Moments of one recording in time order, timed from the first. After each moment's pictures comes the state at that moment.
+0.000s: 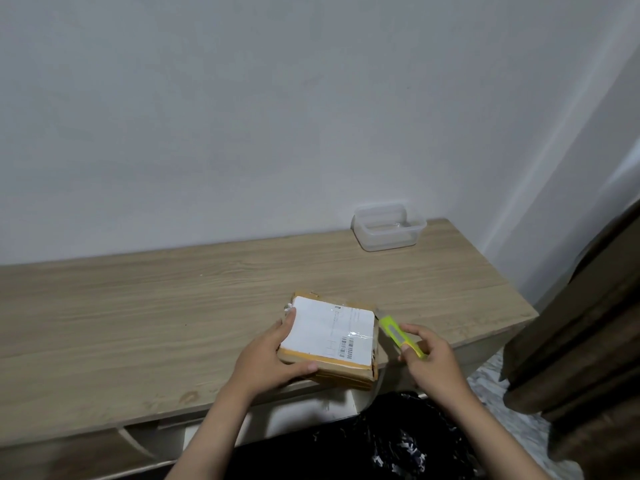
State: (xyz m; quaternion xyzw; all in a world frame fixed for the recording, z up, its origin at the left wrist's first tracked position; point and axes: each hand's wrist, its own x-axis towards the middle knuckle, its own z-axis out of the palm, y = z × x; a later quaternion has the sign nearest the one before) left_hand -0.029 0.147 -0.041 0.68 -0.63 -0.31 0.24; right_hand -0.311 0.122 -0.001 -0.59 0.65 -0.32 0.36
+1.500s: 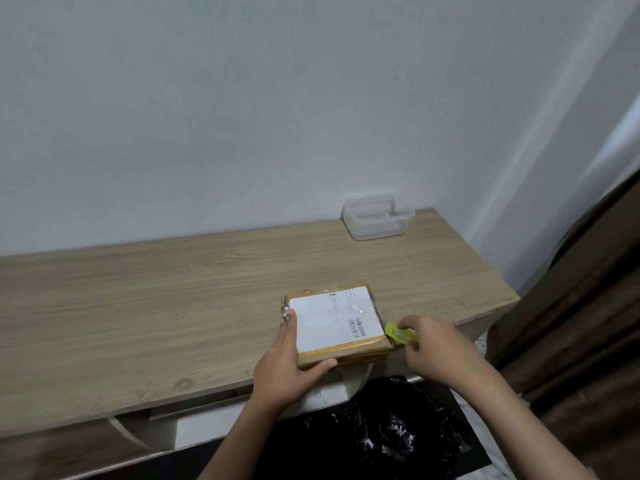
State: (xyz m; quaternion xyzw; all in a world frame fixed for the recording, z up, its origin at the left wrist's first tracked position) left_hand -0.082 0.177 -0.054 0.70 -0.62 -0.22 0.27; right_hand -0.309 0.144 0.067 -0.74 0.65 0.00 0.16
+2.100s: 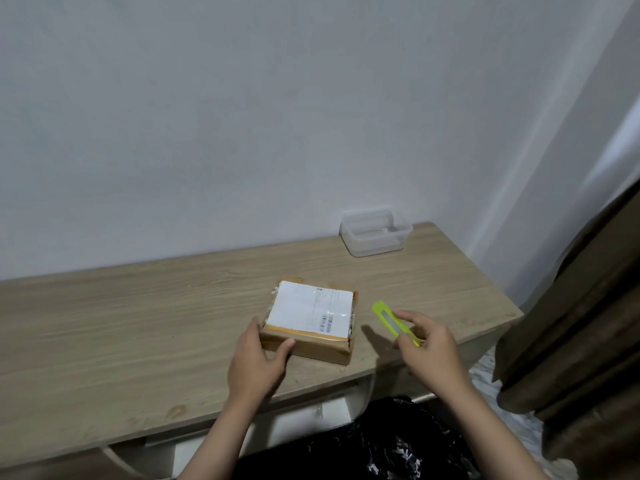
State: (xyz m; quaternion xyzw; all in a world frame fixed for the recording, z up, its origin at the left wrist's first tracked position) left_hand -0.052 0.140 -0.053 0.78 -0.47 -0.20 0.36; right_hand -0.310 0.121 0.036 -0.60 0.63 -0.37 0.34
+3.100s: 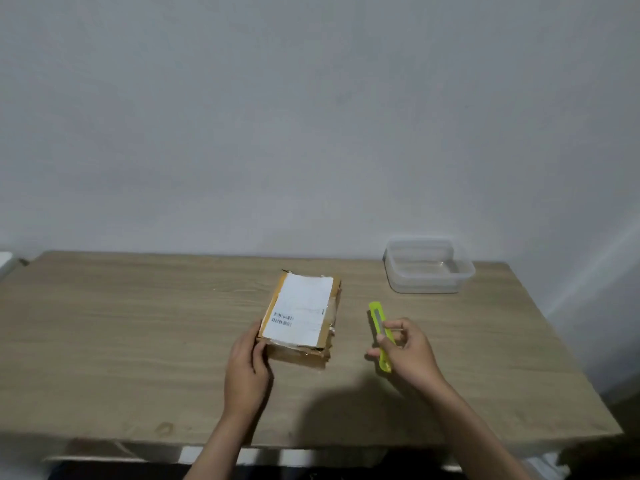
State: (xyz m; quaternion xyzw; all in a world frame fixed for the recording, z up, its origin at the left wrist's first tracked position) left_hand -0.041 0.094 -0.069 0.76 -0.40 -0.08 0.50; right_hand -0.269 -0.023 -0.013 -0.53 0.54 -0.32 0.57
